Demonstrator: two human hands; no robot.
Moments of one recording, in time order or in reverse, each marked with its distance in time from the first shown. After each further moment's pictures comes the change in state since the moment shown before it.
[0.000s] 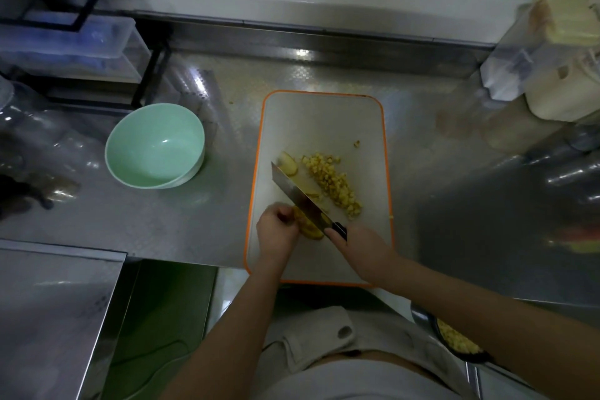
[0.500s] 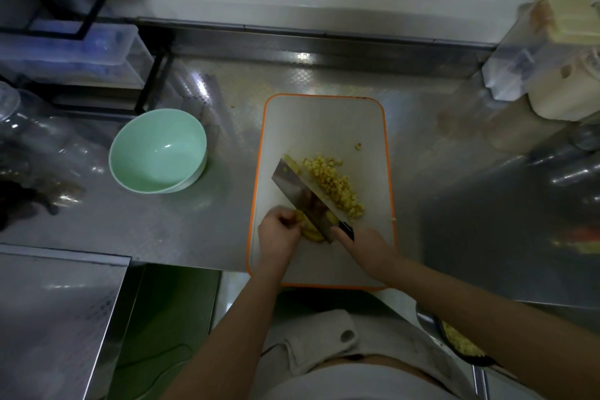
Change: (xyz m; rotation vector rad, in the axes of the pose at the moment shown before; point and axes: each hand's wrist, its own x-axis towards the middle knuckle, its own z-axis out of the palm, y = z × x) left_hand -0.002 0.003 -0.005 0.005 -0.016 0.039; right_hand 0.013 0.014 0.002 0.093 0.030 -0.001
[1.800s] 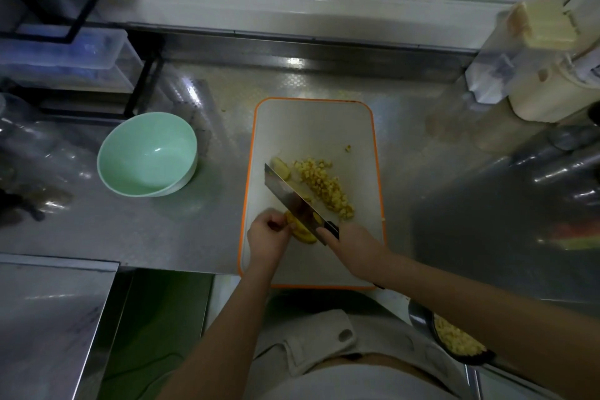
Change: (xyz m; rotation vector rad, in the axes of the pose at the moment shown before) left_hand 0.002 -0.014 0.001 -0.074 -0.014 0.020; right_hand -0.014 -0.022 -0.011 -0.061 -0.096 0.017
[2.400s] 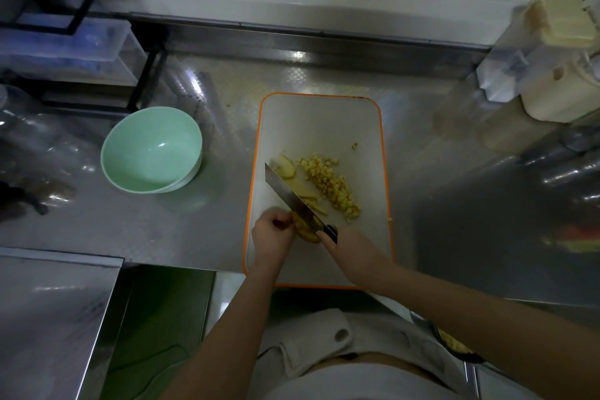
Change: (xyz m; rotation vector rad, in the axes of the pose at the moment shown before) left_hand 0.001 0.001 -0.001 -0.039 0.001 -0.017; right_hand 0.008 -0.002 0.018 -0.002 0.038 0.035
